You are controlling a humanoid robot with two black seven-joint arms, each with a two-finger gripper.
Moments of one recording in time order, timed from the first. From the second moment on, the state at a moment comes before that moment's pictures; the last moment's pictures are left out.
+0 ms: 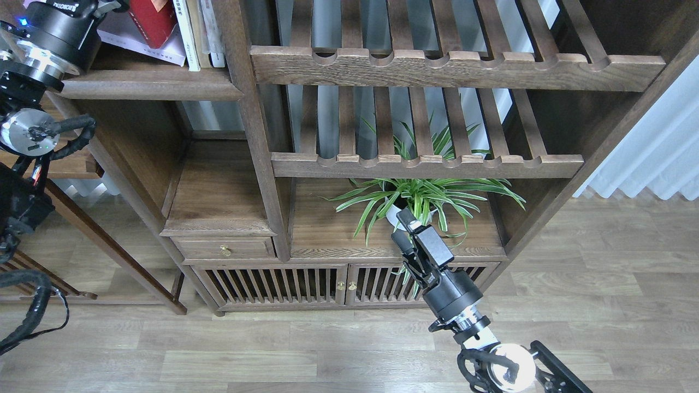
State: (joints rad) left arm -0.89 0.27 -1.34 -0.67 0.80 -0.49 -0.33; right arm -0.05 -0.02 1.11 1.22 0.12 0.58 -0.08
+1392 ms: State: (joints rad) left arm -0.98 0.19 -1.26 -0.55 0.59 -0.49 -0.34; right arm -0.04 -0.01 1.12 1.22 0.13 0.58 -0.08
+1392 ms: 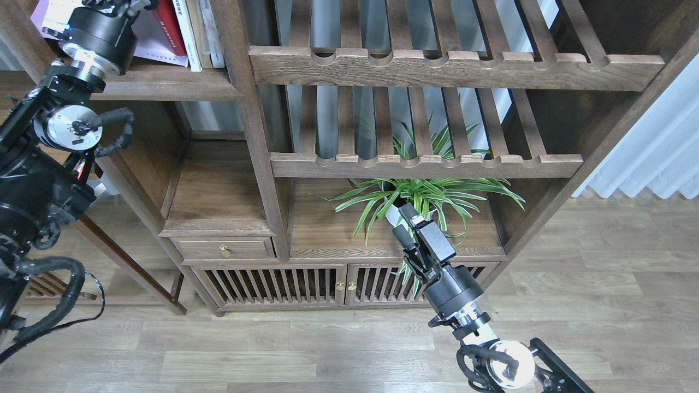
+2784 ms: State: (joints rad) left arm -0.47 0.36 -1.49 -1.32 0.19 -0.49 -0.22; right arm -0.05 -0.01 1.12 1.22 0.14 0.58 -0.08
